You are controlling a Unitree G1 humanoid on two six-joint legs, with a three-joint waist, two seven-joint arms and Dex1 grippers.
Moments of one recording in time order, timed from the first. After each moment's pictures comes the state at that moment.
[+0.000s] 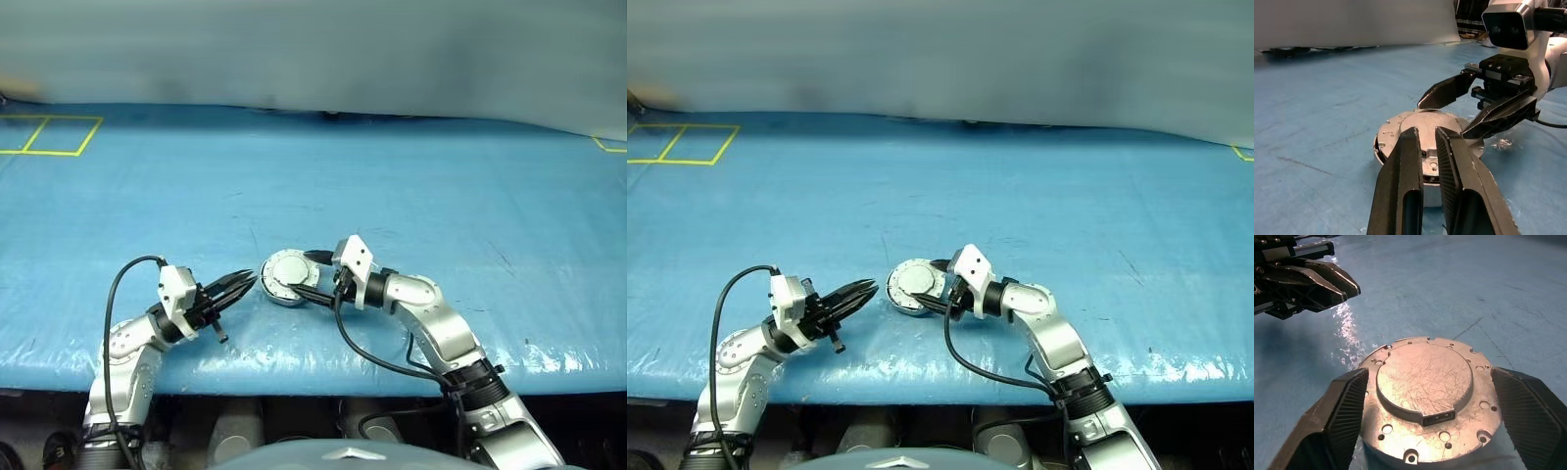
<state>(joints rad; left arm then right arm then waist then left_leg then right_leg) 0.12 0.36 0.11 -0.05 -0.41 -0.11 -1.05 -0.26 -0.31 0.31 -0.04 0.20 0.25 0.81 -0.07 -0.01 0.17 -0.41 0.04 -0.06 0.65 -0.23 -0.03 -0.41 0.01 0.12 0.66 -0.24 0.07</state>
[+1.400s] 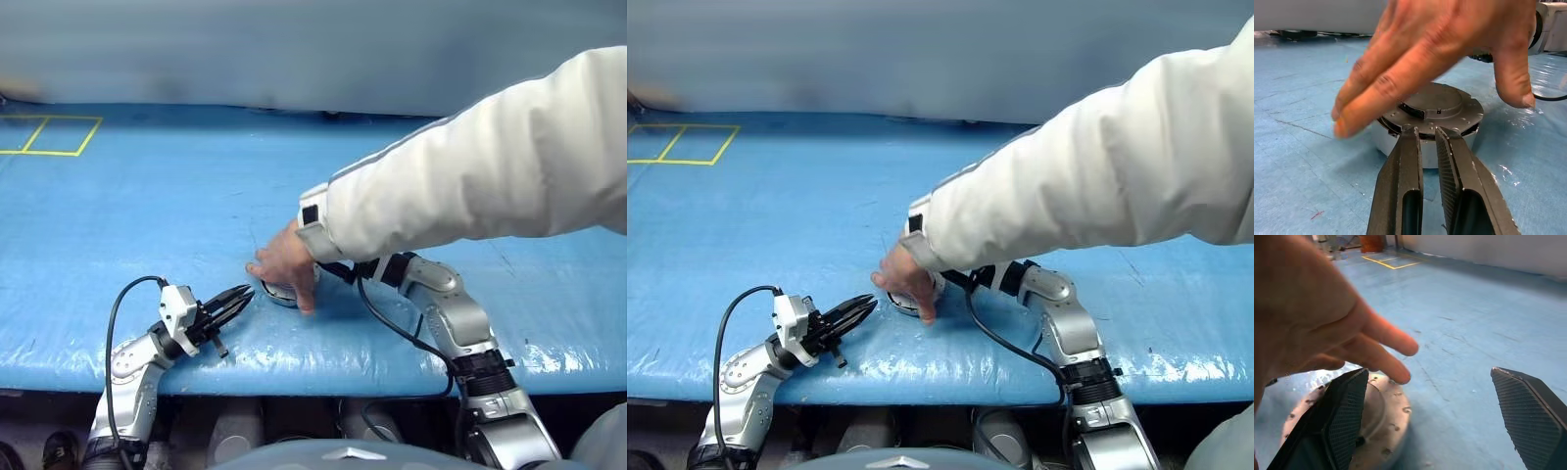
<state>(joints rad) 0.15 0.35 0.07 0.08 -0.42 -0.23 -1.05 -0.28 -0.31 0.12 -0.01 0.29 0.23 0.76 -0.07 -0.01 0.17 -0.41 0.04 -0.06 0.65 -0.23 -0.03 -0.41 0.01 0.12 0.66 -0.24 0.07</state>
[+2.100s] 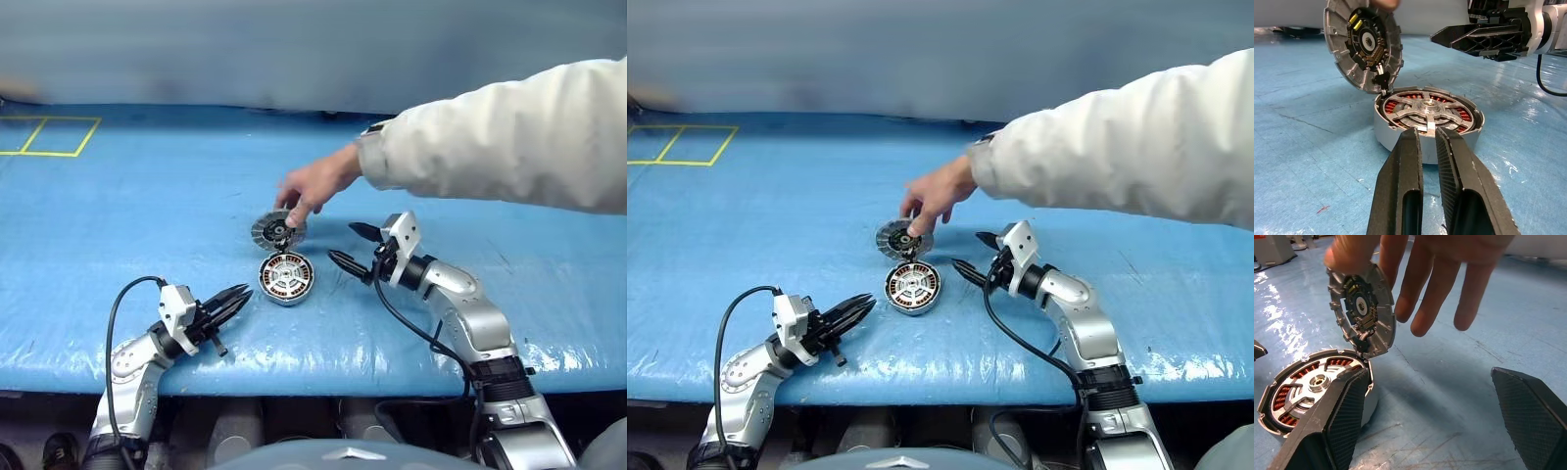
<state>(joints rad) 0.13 0.35 0.07 0.12 -0.42 -0.25 -1.05 -0.25 -0.34 0.08 -0.02 0.30 0.27 0.75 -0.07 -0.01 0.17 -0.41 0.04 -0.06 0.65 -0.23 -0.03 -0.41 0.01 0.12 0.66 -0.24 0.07</state>
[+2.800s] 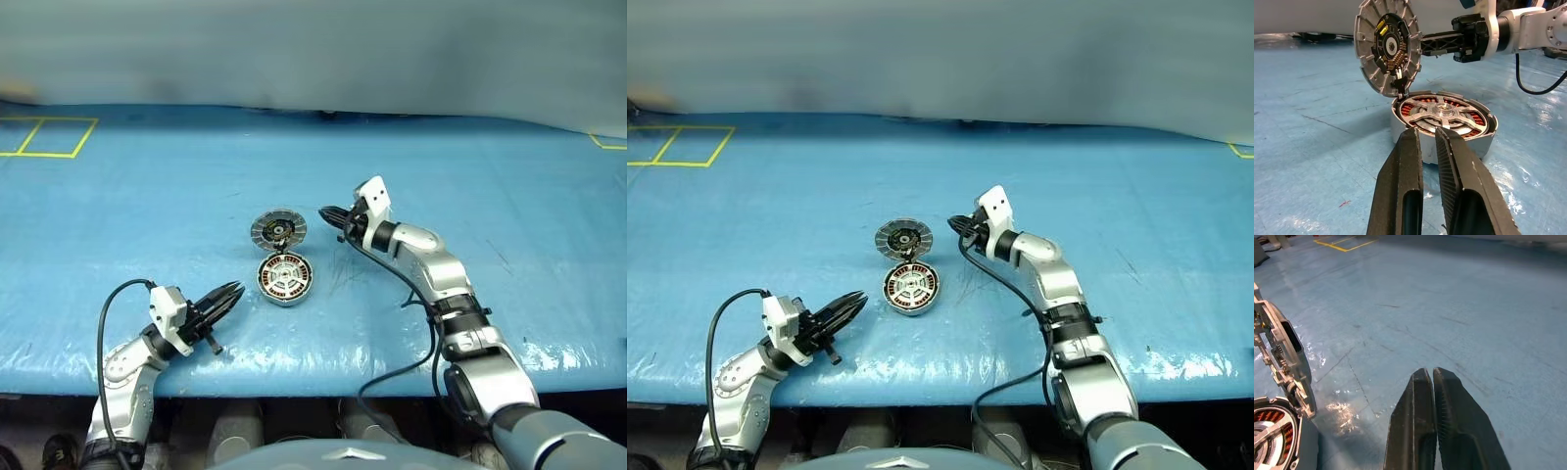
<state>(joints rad) 0.16 0.34 0.10 0.12 -0.44 -0.27 -1.02 -0.66 -0.22 0.10 0.50 0.24 0.22 0.76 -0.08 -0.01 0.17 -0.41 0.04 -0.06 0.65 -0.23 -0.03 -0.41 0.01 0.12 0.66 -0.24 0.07</state>
